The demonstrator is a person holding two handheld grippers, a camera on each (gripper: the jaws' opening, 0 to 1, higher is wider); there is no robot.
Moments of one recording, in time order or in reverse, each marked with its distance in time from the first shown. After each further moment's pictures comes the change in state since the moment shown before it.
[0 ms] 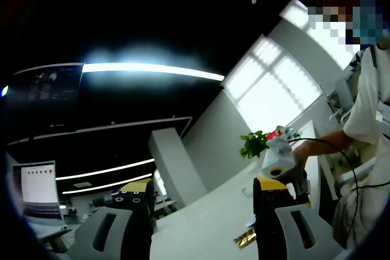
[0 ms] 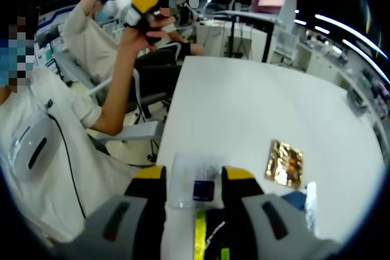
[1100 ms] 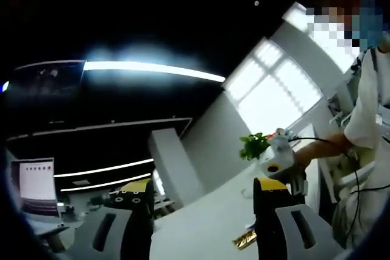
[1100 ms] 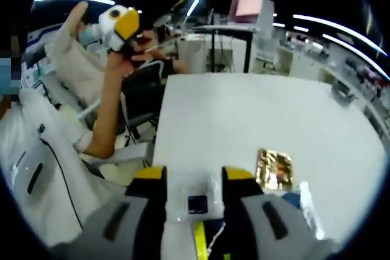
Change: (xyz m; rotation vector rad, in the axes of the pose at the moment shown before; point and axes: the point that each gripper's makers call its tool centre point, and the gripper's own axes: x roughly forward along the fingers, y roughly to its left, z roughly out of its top) left arm 0.004 -0.001 -0.002 -0.023 -0.007 -0.001; right arm -0.006 -0.021 0.023 0.095 -0.135 -0.103
